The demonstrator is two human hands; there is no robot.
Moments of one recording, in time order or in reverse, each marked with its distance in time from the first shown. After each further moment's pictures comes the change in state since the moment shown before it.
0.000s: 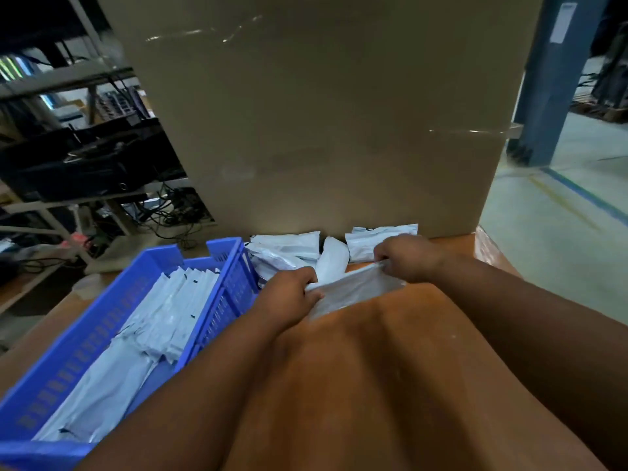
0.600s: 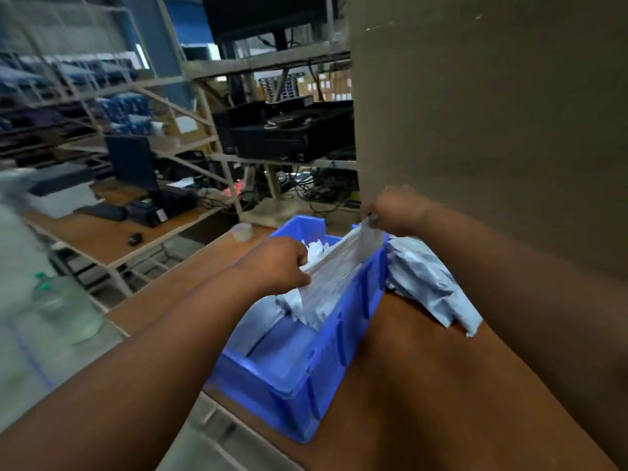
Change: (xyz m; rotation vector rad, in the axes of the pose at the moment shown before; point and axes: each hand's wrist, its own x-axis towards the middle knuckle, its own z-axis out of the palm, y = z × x) left_hand -0.144 -0.147 -0.187 0.315 -0.013 -0.408; right_hand 0.167 -0.301 -0.100 -0.231 0.175 -0.493
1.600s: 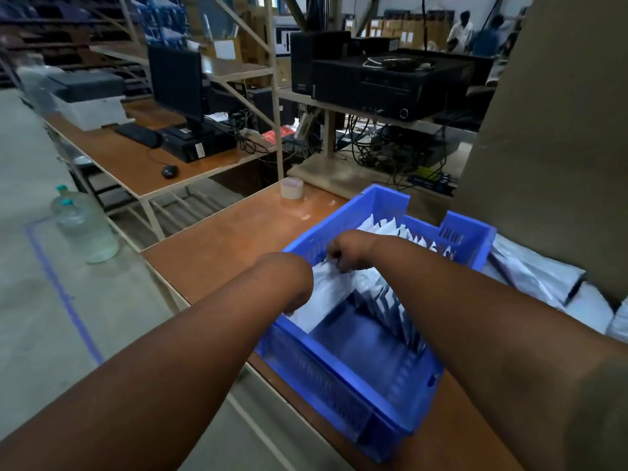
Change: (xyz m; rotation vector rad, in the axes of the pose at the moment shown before) left_hand 0.002 -0.154 0.079 0.254 -0.674 -0.388; right_hand 0.166 -0.241 0.125 0.270 -0.497 -0.214
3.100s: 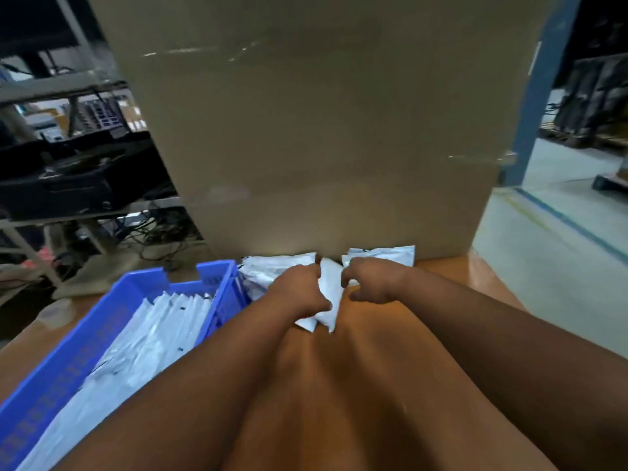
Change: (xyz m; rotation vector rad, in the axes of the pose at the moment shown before) left_hand -0.097 0.424 -0.115 -0.221 0.566 0.797; right_hand -0.454 0.288 0.102 0.198 0.303 0.590
